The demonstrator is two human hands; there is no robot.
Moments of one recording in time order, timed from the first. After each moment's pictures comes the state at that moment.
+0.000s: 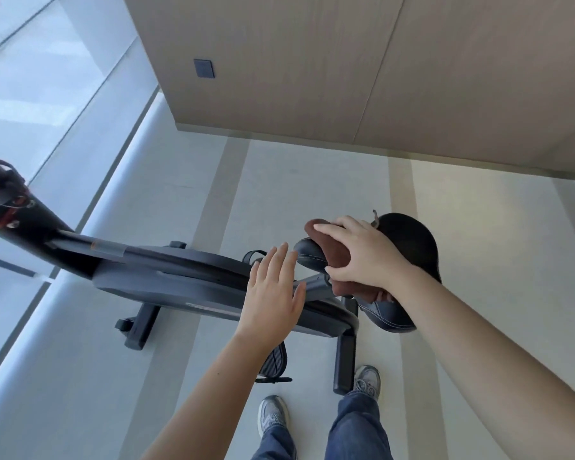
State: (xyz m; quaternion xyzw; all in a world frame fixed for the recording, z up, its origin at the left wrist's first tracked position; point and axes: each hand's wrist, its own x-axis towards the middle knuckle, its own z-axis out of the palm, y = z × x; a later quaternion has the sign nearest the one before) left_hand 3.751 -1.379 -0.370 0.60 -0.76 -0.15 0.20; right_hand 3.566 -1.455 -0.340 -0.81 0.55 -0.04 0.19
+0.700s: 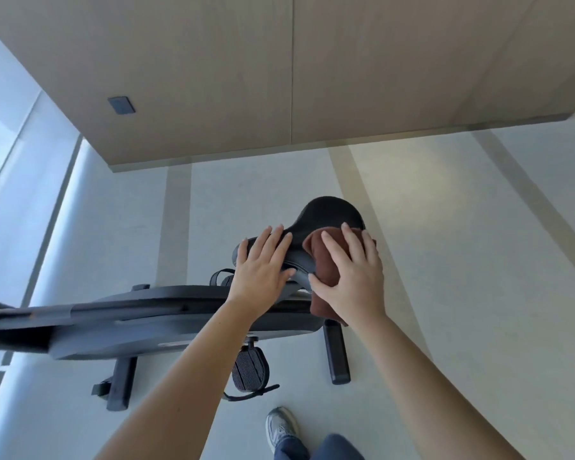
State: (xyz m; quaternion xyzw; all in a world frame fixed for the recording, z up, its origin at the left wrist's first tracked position) left_hand 3.691 -1.426 -0.380 0.45 -0.89 -0.04 0.09; right_hand 3.536 -1.356 -0.362 -0.62 0.75 -0.24 0.02
